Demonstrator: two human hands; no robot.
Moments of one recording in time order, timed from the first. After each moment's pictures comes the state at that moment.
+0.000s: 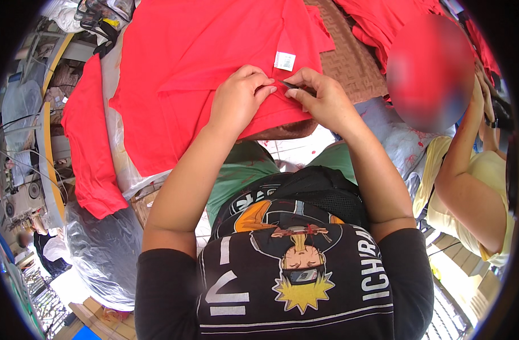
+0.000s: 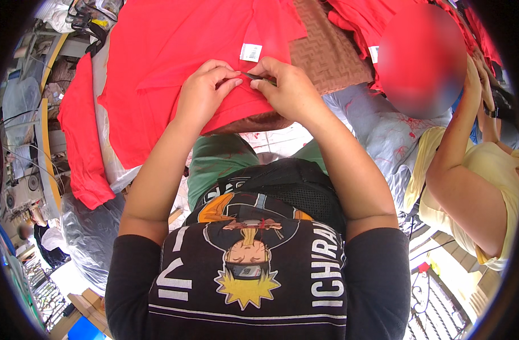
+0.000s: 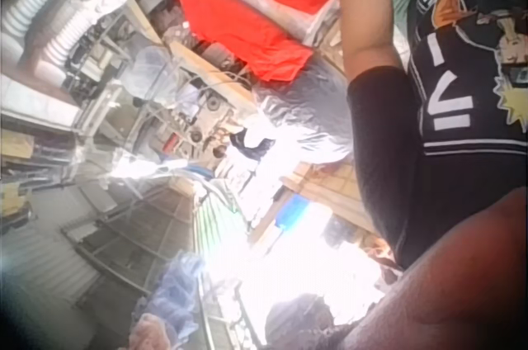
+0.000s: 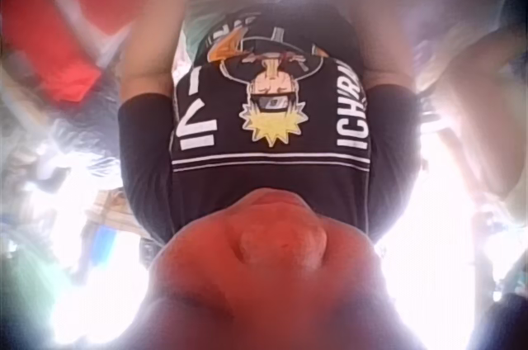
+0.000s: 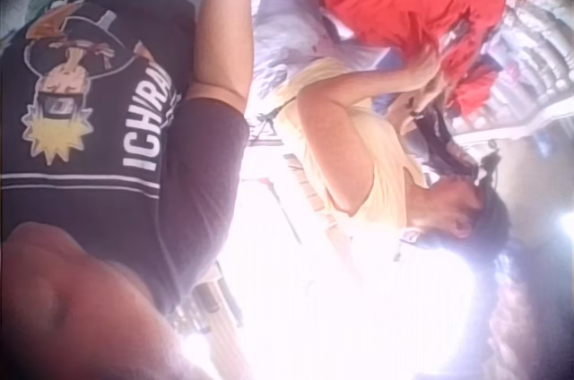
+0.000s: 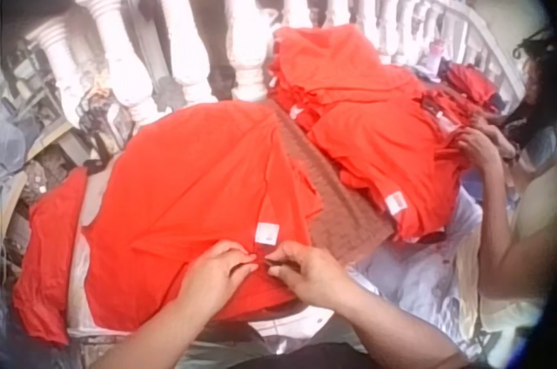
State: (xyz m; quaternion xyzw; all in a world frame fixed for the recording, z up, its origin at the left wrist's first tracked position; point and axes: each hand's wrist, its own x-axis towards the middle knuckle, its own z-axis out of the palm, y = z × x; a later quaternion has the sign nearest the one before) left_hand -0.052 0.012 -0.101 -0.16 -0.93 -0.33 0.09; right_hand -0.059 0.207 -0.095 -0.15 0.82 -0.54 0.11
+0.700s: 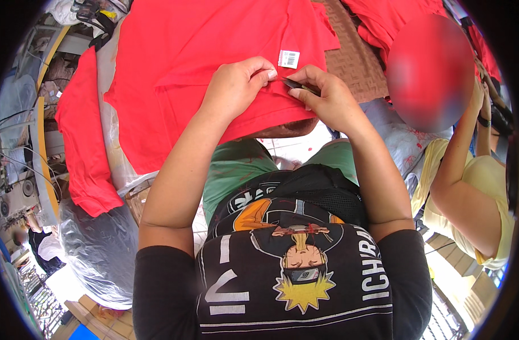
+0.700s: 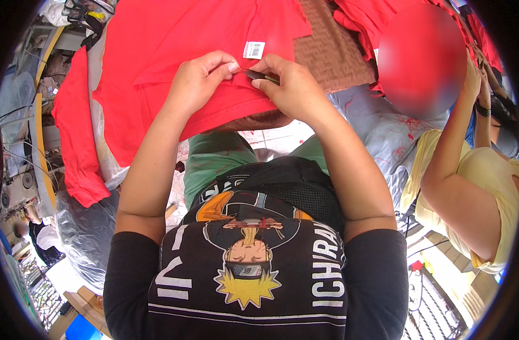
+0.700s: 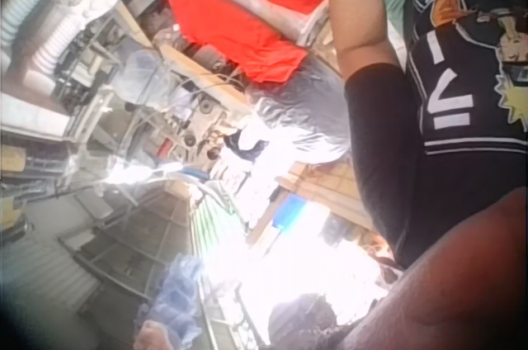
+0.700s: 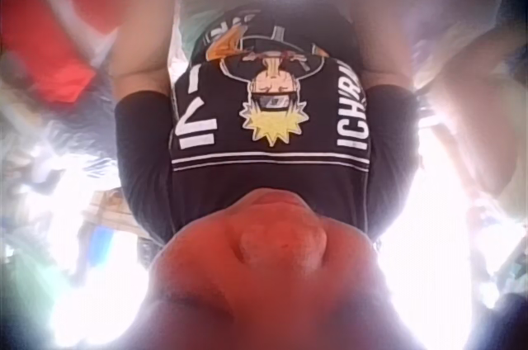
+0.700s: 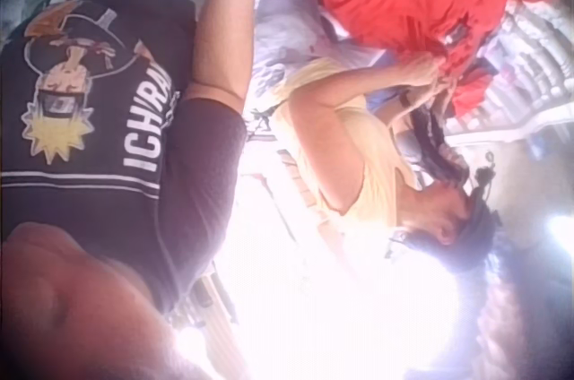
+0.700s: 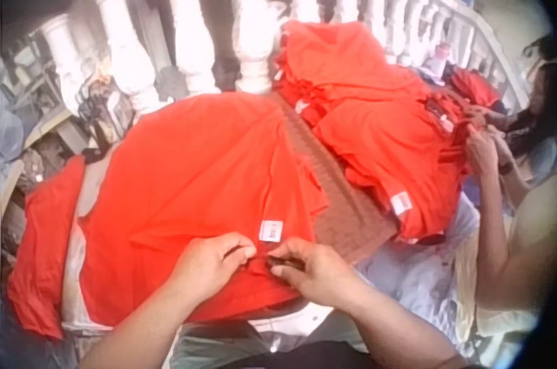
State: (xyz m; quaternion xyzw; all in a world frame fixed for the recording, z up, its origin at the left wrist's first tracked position) left_hand -0.069 0.000 -0.093 -0.08 -0.88 -0.46 -0.08; right_hand -0.061 0.206 -0.089 -0.14 0.82 -0.53 0.16
